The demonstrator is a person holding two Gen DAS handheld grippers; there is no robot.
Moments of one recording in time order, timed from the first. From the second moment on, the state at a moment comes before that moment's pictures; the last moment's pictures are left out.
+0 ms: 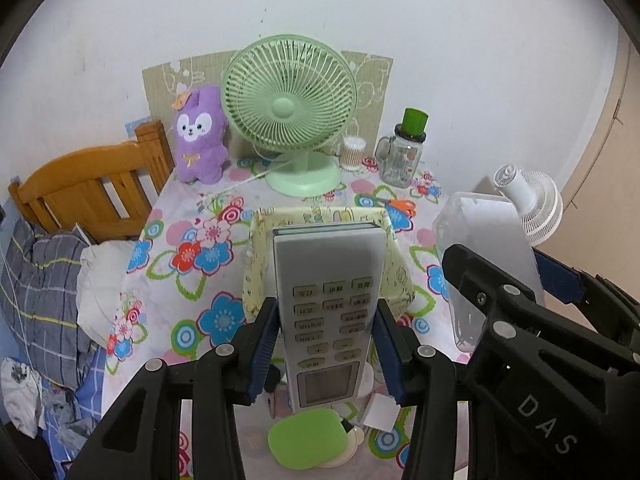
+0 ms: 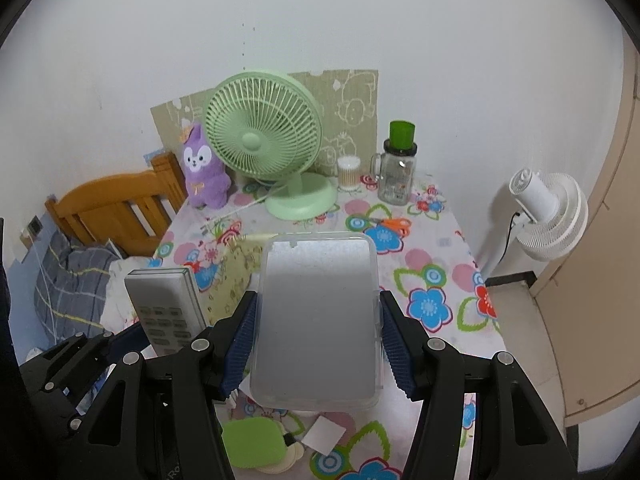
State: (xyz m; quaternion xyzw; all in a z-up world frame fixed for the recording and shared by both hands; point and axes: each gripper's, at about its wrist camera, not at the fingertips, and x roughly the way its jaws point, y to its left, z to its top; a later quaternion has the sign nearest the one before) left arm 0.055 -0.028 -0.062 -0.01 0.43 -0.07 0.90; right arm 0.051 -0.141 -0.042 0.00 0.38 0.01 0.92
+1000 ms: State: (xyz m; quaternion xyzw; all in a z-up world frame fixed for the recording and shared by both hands) left arm 0.131 -0.039 -0.086 -0.01 0.44 -0.06 0.90; right arm 0.129 -0.155 -0.064 0.02 0.39 0.00 0.92
